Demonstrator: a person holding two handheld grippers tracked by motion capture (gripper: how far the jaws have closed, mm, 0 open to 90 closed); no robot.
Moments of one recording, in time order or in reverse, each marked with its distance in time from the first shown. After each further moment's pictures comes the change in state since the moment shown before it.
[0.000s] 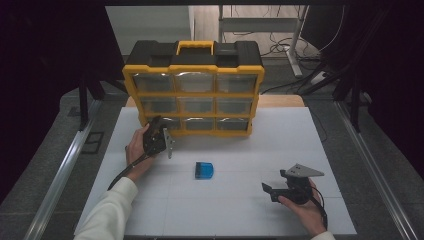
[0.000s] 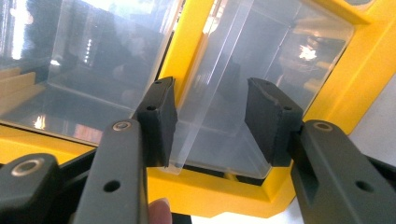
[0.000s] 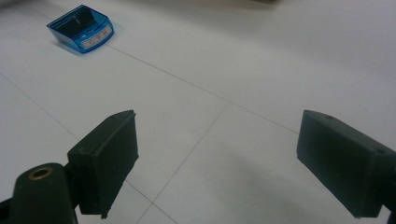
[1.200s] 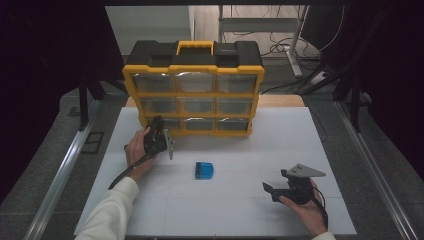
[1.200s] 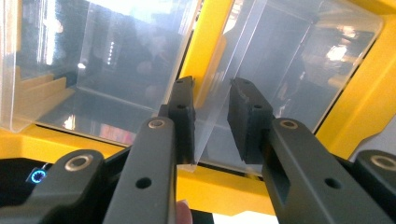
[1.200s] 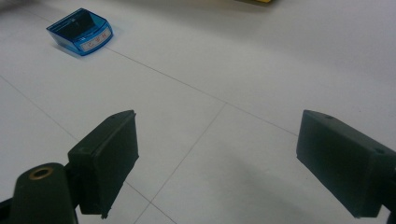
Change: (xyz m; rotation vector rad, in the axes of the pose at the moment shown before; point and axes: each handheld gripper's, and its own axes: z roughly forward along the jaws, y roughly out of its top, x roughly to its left) left arm -0.002 0.001 -0.001 0.010 0.079 0.043; right arm -0.001 0.000 -0.003 -0.008 -0.002 0.003
